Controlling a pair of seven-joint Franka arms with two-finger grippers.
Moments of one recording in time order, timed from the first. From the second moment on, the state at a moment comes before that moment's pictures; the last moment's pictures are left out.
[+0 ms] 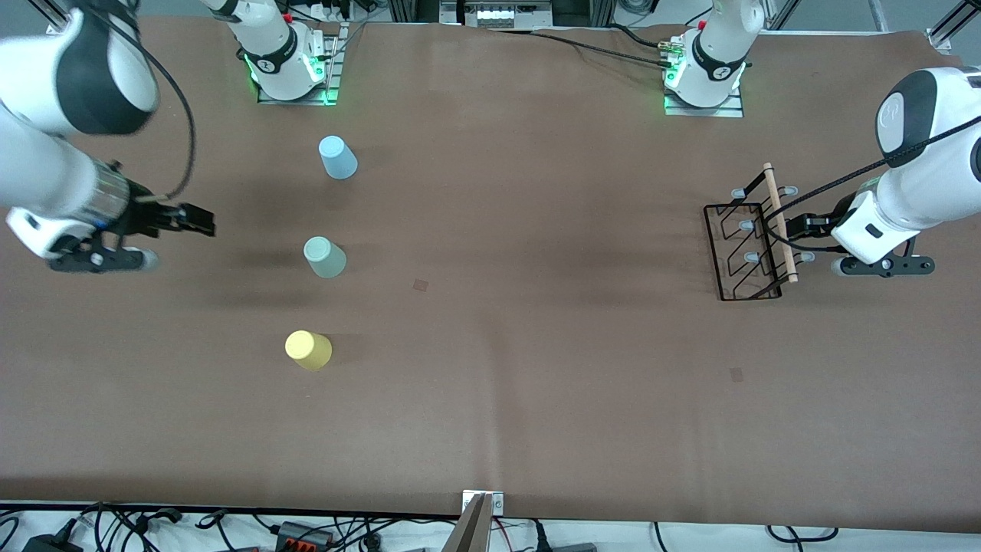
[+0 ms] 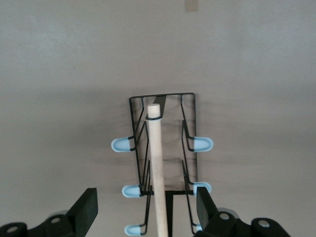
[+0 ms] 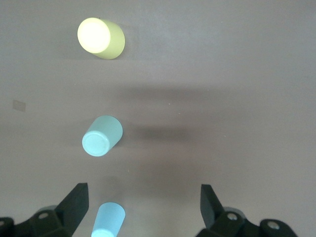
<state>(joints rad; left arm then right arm) 0.15 0.07 -0.10 -2.00 0.09 1.91 0.01 0.08 0.17 -0.01 -1.74 0.02 1.75 0.04</state>
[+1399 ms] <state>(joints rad) 0.19 0.03 -0.10 -2.27 0.09 2.12 0.03 0.21 0.27 -0.01 -1.81 0.02 1.89 0.08</state>
